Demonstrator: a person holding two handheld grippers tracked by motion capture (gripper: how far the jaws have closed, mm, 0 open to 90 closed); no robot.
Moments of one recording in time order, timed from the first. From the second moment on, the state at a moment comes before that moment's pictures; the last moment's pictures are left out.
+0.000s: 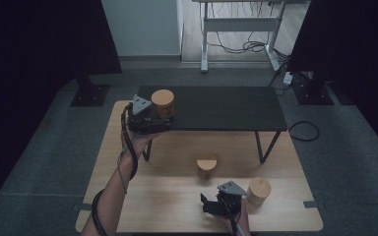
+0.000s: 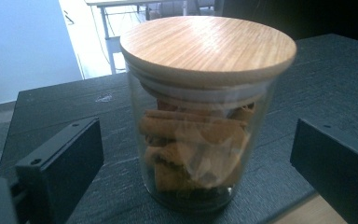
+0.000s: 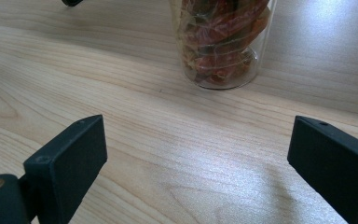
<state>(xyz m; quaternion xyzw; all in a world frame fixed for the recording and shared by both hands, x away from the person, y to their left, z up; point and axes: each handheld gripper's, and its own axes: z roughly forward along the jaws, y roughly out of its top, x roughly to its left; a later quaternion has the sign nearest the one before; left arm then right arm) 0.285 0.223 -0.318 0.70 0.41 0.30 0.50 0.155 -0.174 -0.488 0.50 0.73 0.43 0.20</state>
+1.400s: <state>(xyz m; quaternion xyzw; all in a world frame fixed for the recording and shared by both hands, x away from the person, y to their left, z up) 0.206 0.257 -0.353 0.69 0.41 0.27 0.52 0.155 -0.175 -0.489 0.50 0.73 0.43 0.20</state>
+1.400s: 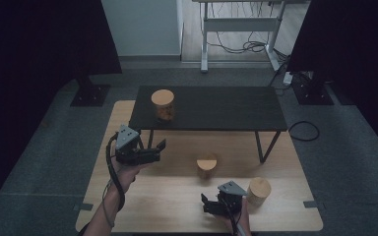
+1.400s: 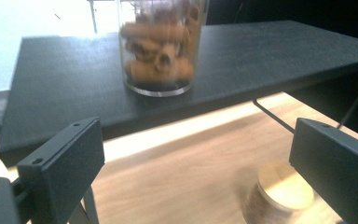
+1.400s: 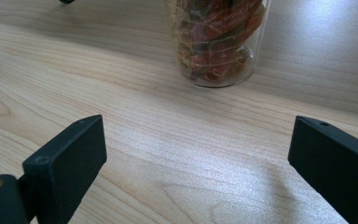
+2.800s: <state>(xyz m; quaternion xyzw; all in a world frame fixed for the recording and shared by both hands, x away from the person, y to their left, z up) 0.184 0.275 -0.448 0.71 0.46 0.20 0.49 0.156 -0.176 -0.491 0.49 0.73 0.43 0.20</state>
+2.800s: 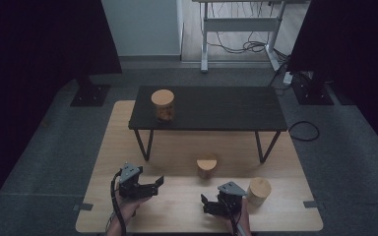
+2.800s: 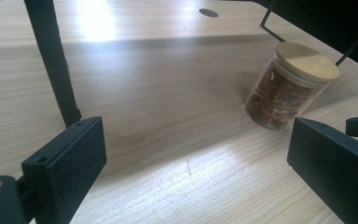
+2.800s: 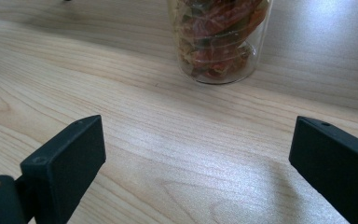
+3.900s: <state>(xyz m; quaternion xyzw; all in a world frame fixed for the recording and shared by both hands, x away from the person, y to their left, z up) 0.191 0.276 -0.453 0.71 0.47 0.20 0.48 0.156 -0.190 -0.491 0.48 0.72 0.46 0.18</state>
